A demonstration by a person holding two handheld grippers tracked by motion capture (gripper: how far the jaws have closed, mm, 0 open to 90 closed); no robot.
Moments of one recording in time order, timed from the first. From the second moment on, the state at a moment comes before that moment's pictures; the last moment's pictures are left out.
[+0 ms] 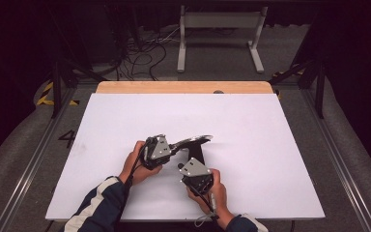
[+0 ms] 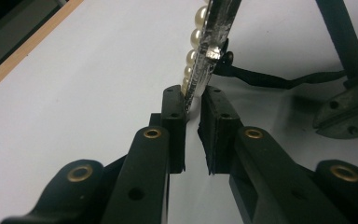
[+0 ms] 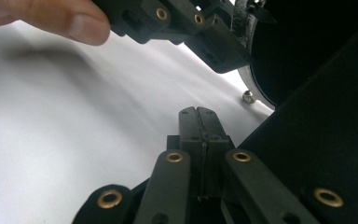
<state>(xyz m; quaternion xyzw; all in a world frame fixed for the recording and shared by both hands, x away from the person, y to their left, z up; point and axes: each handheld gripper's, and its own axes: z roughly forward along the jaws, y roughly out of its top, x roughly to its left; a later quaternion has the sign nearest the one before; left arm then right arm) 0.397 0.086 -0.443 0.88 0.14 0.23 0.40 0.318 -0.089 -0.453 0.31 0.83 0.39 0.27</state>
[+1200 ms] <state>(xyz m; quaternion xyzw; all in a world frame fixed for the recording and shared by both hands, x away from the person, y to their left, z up) 0.391 0.072 -0.445 0.87 0.15 0.24 0.41 0.322 -0.106 -0.456 0.32 0.83 0.38 0.25</state>
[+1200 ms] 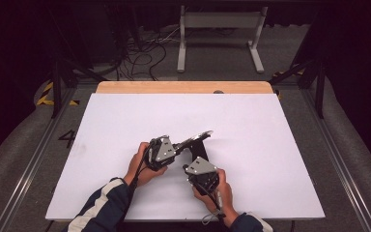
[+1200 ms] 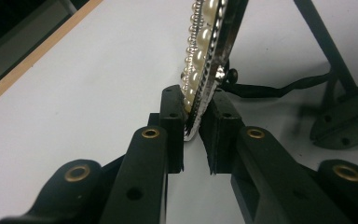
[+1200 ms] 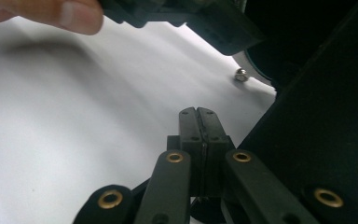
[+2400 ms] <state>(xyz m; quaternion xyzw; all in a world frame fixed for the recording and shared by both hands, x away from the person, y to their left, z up) 0.375 0.068 -0.441 0.88 0.13 0.27 0.38 0.337 -0.133 -0.451 0.31 0.85 0.36 0.22</state>
